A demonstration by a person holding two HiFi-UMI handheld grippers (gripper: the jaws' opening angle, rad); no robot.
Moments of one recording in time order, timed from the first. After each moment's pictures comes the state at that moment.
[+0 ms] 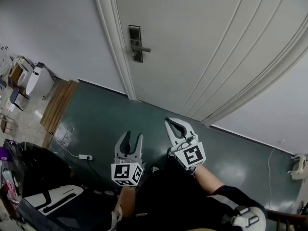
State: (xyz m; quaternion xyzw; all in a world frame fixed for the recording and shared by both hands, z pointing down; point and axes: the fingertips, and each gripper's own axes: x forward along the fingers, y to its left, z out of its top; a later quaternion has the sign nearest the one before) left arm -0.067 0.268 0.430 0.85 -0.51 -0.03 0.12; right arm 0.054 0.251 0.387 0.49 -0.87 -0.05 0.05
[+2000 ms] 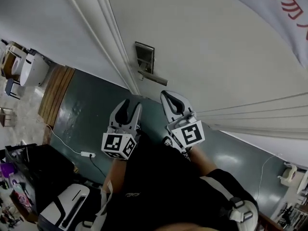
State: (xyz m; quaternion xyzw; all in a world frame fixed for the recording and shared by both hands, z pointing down) left arm -0.057 -0.128 0.435 0.87 -0.47 -0.01 0.16; right arm 0.044 -0.133 0.394 0.48 -0.87 -0.01 0.01
